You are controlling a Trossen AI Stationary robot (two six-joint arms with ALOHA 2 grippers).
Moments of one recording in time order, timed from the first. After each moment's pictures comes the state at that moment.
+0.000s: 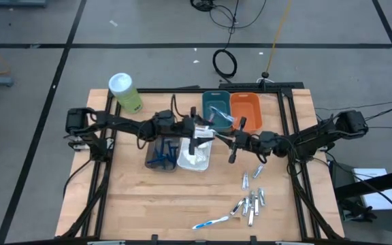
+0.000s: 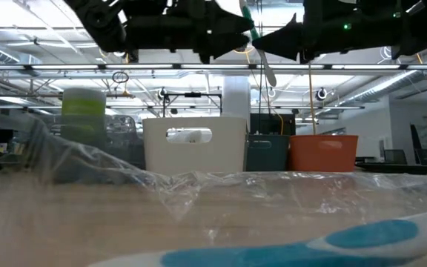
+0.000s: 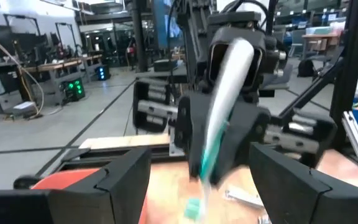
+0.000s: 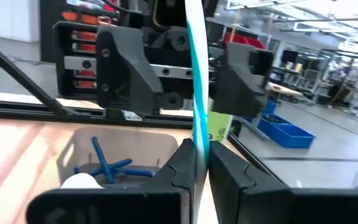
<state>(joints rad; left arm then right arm) 0.12 1.68 0.90 0.83 0.18 0.10 0.12 1.32 0.45 0.93 0.41 -0.20</state>
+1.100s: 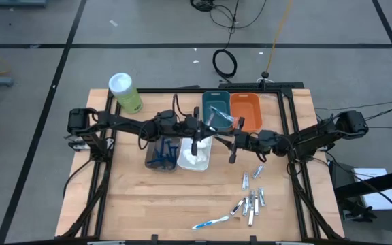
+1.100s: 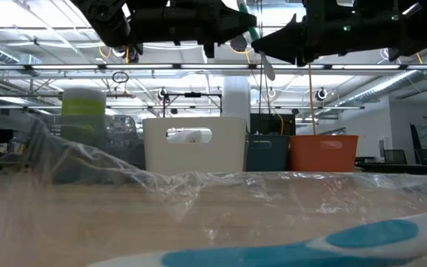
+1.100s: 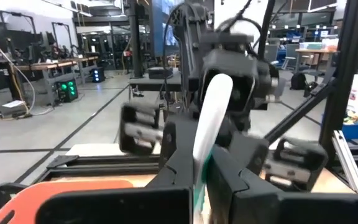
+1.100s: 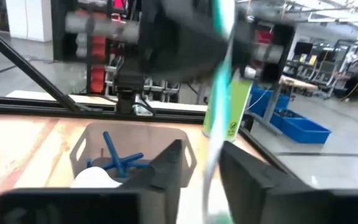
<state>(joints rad) 0.11 1.70 0.96 0.82 0.18 0.04 0.10 1.32 0.45 0.91 0.34 -0.17</state>
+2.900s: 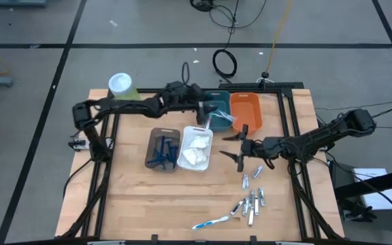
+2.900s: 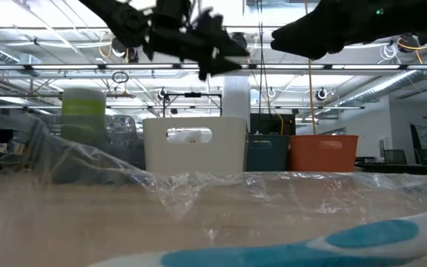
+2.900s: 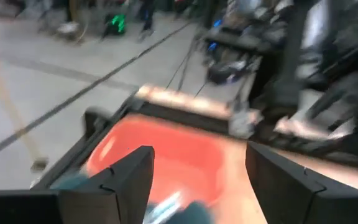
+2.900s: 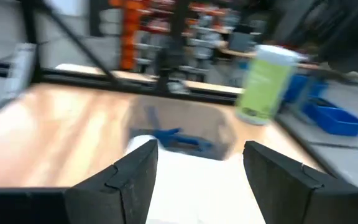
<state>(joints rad) 0.38 1.75 1.16 0.44 0.24 -0.09 0.23 1.16 0.45 0.63 0.39 -0.12</state>
